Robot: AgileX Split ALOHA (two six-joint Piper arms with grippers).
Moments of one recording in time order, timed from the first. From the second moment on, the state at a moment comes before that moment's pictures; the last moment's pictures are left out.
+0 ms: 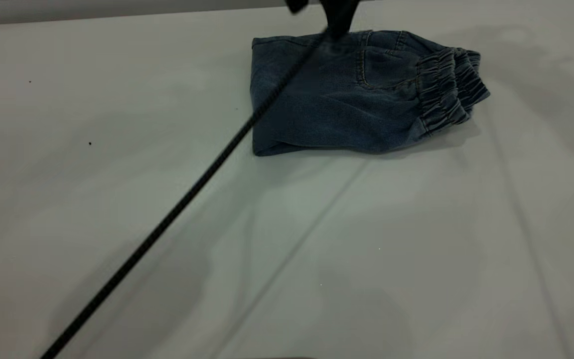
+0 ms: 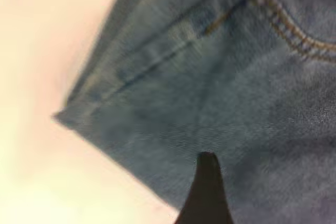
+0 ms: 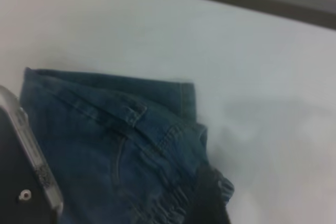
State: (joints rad) left arm -0.64 2.58 -2.50 0.08 1.17 0.19; right arm 0.07 2.14 -2.31 0.20 1.25 -0.13
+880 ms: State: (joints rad) left arm -0.64 1.96 -2.29 0.18 1.17 0.15; right arm 0.07 1.51 -2.05 0.25 1.27 -0.10
